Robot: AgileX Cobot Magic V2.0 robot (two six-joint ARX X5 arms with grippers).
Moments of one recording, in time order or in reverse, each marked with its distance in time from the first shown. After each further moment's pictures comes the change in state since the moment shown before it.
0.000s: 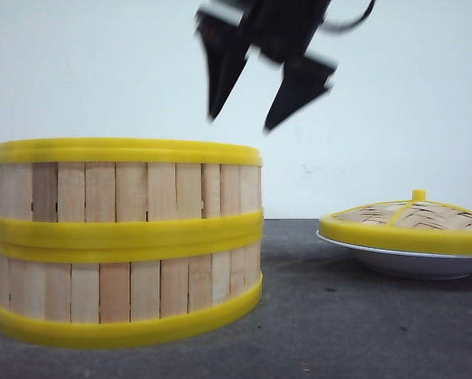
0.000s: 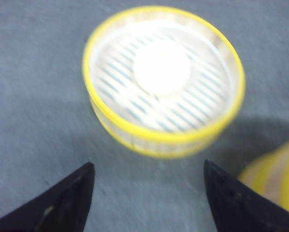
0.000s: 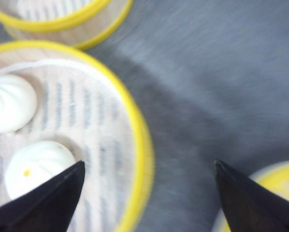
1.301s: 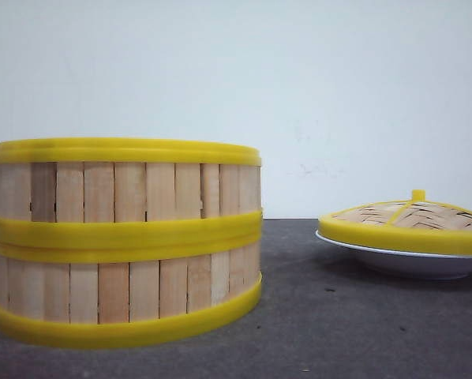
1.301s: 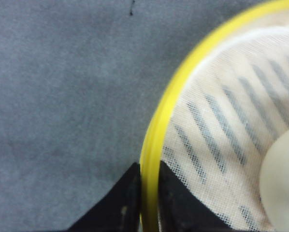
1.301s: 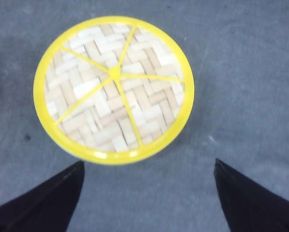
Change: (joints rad) left arm 0.115 0.790 0.325 0.212 0.000 -0.013; right arm -0.492 -0.709 -0.410 -0.318 0.058 -0.050
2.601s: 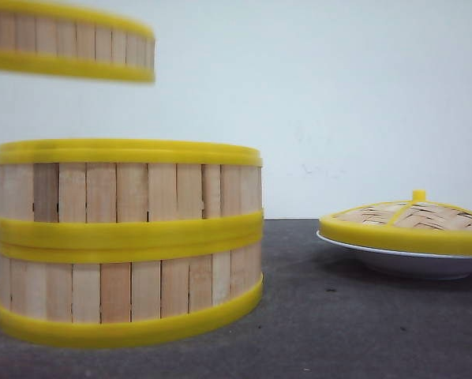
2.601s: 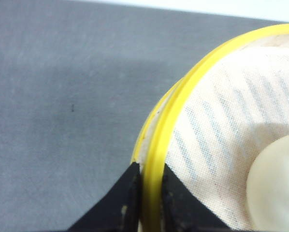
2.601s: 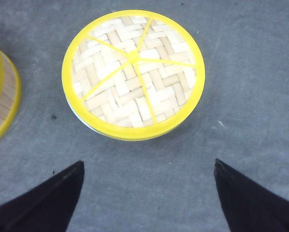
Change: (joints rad) left arm -0.078 -0.326 0.546 -0.693 0.176 0.097; right arm 0.000 -0.146 0.000 -0.087 -0.060 -0.015
